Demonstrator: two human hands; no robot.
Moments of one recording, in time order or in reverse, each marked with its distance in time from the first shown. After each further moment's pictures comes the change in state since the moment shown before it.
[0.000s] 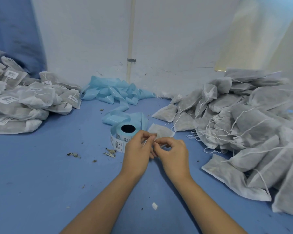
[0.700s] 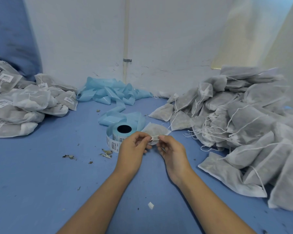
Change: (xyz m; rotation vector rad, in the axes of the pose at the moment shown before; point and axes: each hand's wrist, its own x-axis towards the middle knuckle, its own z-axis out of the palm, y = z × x) left_hand 0.007 -0.005 -0.002 -0.007 -0.013 -0.033; right_hand 0.006 -0.010 -0.011 0.955 -0.139 0.437
